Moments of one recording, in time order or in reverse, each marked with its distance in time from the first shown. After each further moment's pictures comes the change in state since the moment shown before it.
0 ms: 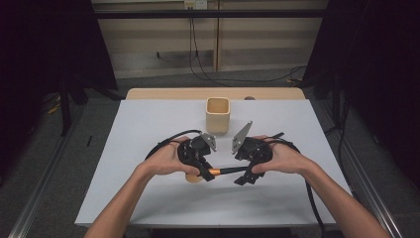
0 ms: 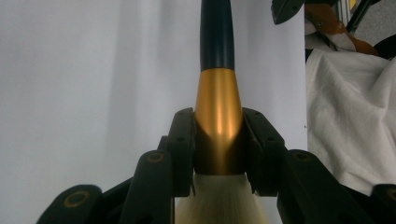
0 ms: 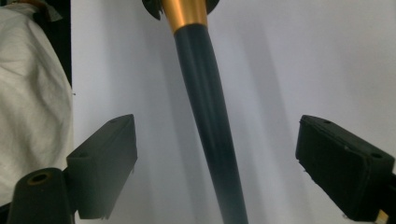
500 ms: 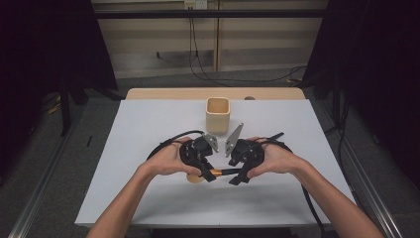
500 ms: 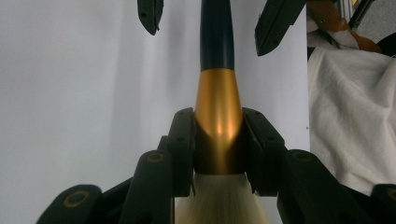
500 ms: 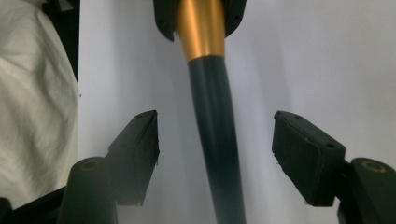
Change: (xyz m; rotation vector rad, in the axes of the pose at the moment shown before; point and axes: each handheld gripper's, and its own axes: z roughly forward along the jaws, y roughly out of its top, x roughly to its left) left arm 0.000 0.002 0.004 0.013 0.006 0.016; right arm 0.001 0.011 0.011 0.023 0.037 -0.036
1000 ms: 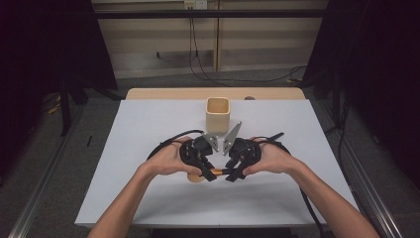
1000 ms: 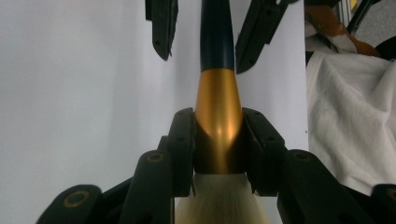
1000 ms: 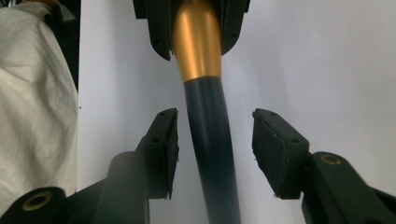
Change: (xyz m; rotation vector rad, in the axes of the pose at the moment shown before) left arm 0.002 0.002 -0.003 -0.010 -0.005 0.027; right arm -0.002 0.005 0.003 -0.030 0.012 0.000
